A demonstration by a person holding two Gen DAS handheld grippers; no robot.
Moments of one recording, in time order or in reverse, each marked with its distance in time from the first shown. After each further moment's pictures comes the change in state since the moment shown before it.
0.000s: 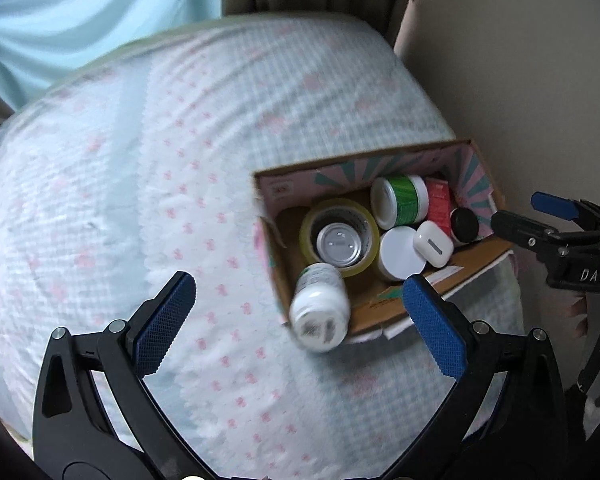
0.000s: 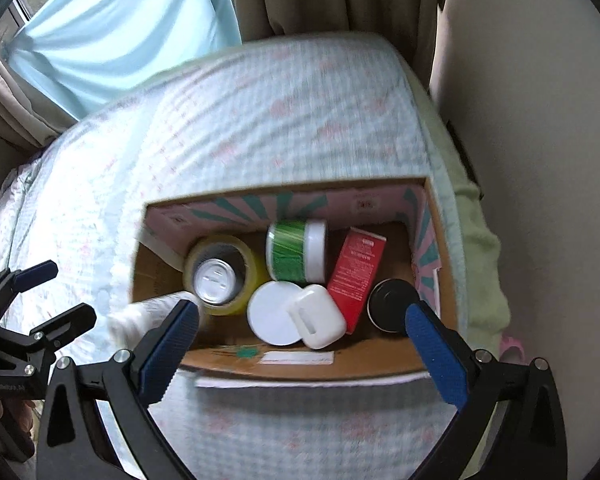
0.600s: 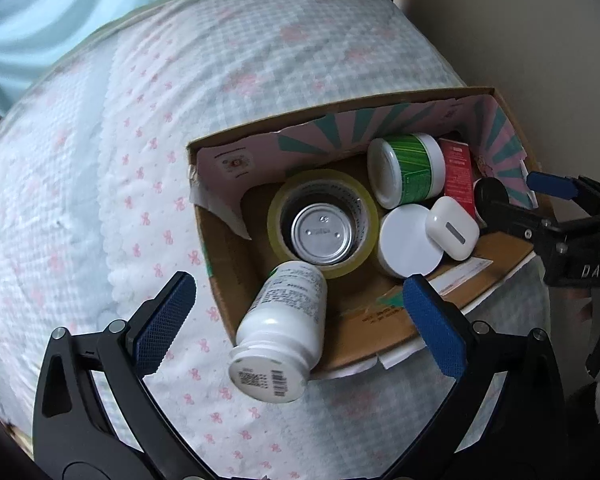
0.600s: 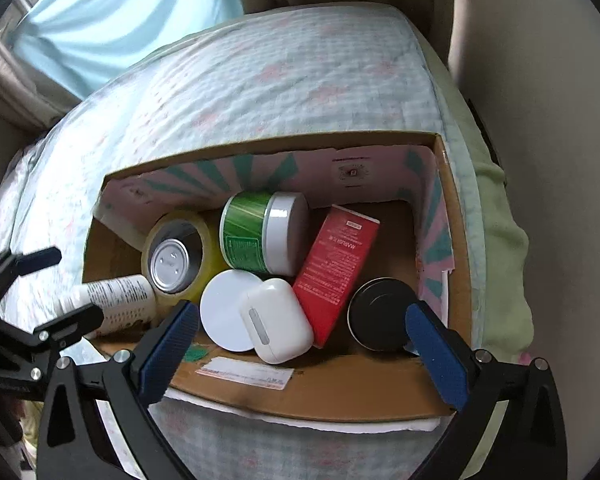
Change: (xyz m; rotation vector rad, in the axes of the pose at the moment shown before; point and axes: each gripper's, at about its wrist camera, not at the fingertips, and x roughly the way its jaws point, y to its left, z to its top) left arm 0.098 -0.046 0.000 0.054 0.127 0.048; right arm 0.081 -0.053 -0.006 -0.020 0.082 0.079
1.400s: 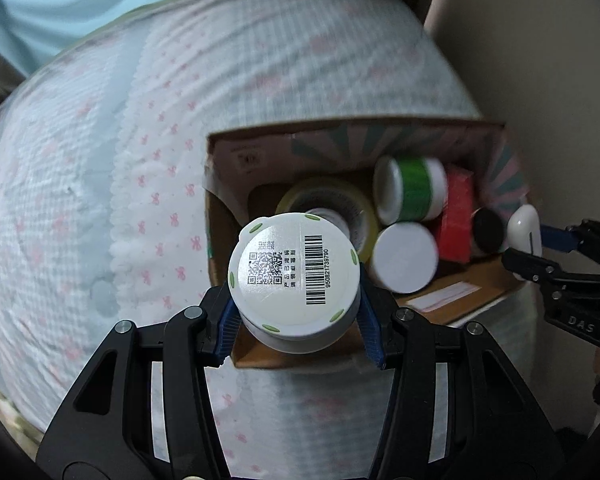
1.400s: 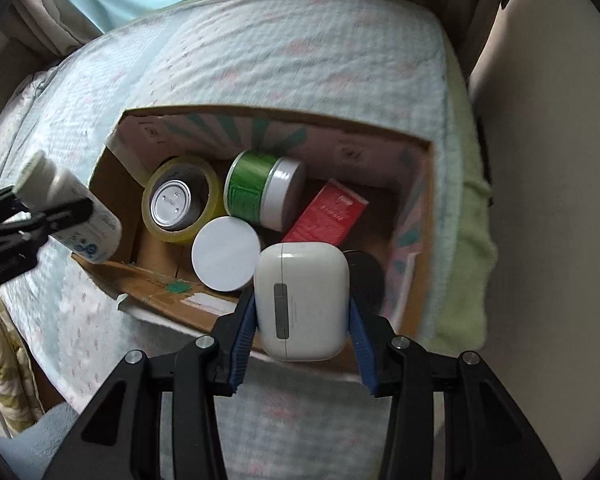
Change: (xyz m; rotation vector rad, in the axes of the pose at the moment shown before) left arm -0.011 -0.011 -0.004 -0.134 -0.019 0.040; right arm -0.012 0.009 -0.011 -0.214 0.114 -0.053
